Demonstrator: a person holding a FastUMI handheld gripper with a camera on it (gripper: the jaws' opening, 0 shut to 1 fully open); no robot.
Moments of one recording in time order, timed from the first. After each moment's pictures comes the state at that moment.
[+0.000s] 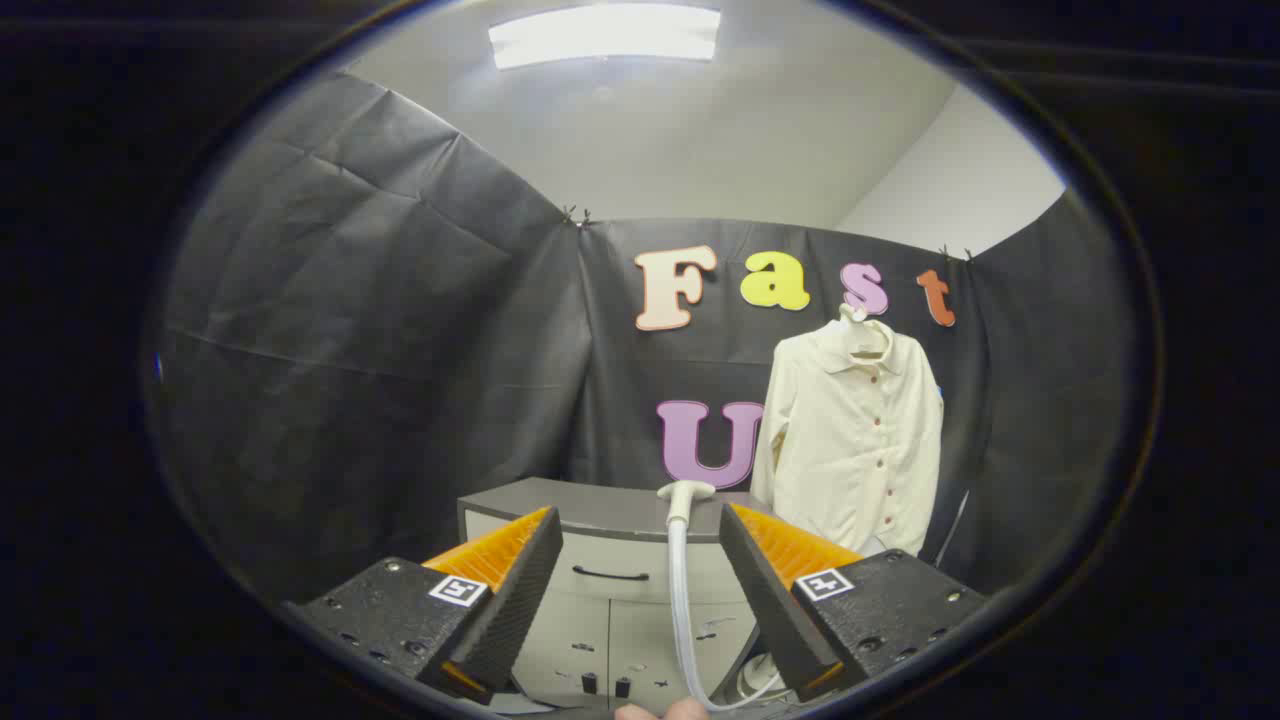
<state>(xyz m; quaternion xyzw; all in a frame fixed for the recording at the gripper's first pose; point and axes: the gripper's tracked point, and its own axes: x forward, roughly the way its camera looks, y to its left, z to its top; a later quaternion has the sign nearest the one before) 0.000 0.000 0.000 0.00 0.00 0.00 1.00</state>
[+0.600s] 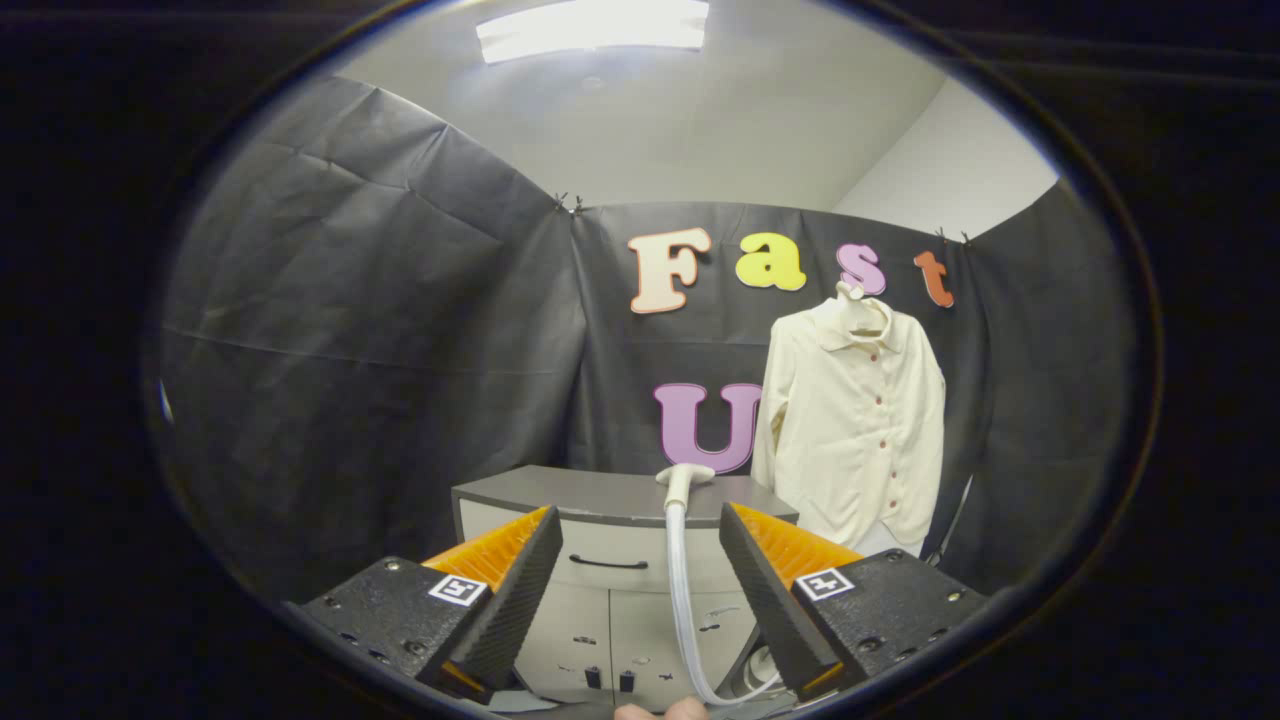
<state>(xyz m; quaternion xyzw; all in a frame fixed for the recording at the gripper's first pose) 0.009 -0.008 -0.022 0.02 0.02 0.00 1.00</state>
